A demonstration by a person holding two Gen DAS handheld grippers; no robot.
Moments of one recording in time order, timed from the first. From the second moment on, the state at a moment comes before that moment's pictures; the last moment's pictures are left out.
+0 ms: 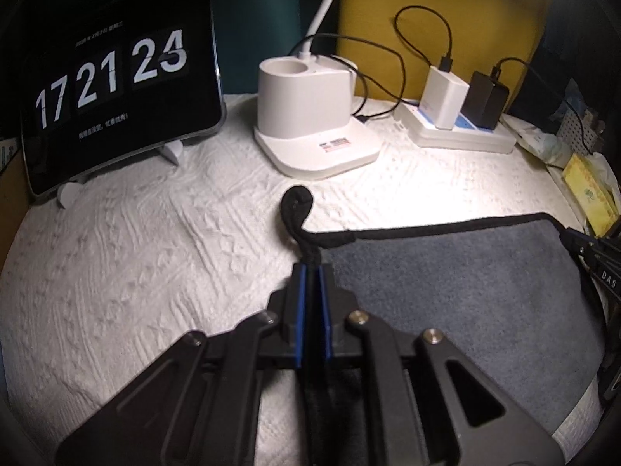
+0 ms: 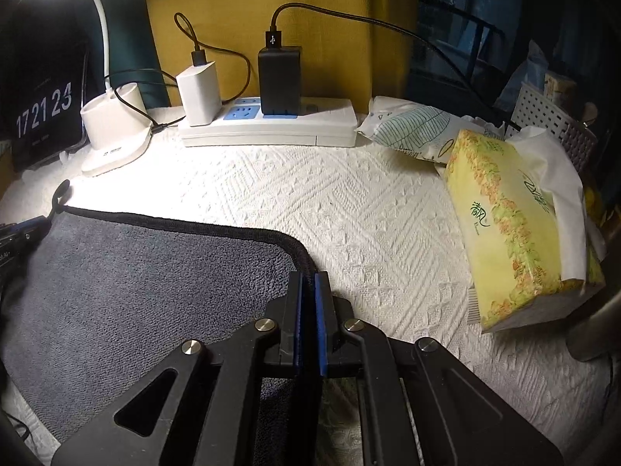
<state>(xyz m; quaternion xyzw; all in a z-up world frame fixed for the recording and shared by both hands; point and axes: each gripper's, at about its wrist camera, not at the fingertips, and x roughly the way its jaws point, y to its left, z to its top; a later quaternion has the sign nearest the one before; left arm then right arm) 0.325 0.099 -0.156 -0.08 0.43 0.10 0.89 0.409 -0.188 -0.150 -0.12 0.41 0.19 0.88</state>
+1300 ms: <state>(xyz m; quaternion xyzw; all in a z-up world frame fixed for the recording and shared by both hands) 0.272 0.085 -0.100 -0.09 0.37 0.13 0.92 0.358 -0.209 -0.089 -0.08 0.37 0.18 0.91</state>
